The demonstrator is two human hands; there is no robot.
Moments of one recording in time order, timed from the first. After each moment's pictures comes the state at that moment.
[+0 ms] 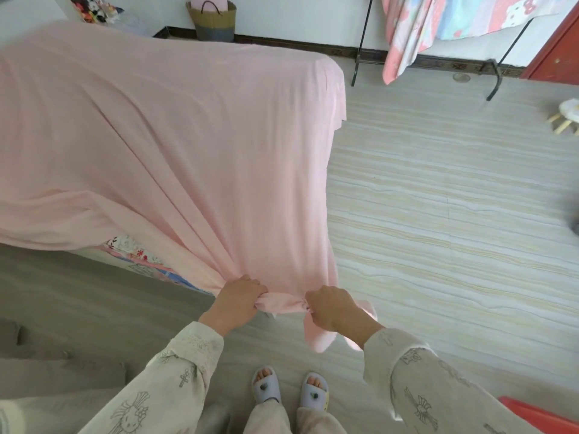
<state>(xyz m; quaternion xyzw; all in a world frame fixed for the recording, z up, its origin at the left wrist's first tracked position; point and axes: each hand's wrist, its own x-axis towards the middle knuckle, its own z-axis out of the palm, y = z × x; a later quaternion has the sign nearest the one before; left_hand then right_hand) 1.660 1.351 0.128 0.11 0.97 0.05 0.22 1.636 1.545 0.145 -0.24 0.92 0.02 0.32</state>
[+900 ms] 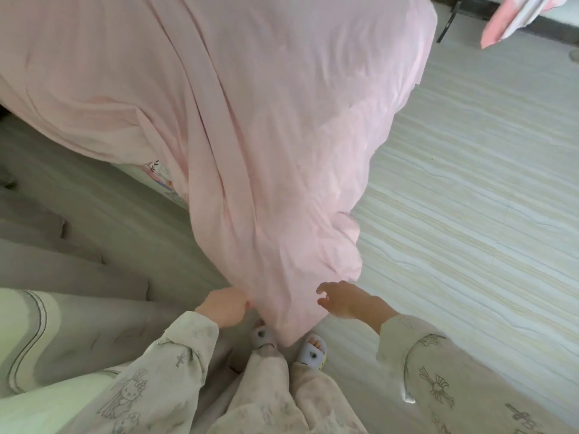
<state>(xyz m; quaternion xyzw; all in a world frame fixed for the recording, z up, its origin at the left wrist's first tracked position) 1.744 1.296 0.053 -0.08 0.89 0.10 0.43 1.637 1.514 0.086 -0.22 0.83 -0.03 0.51</state>
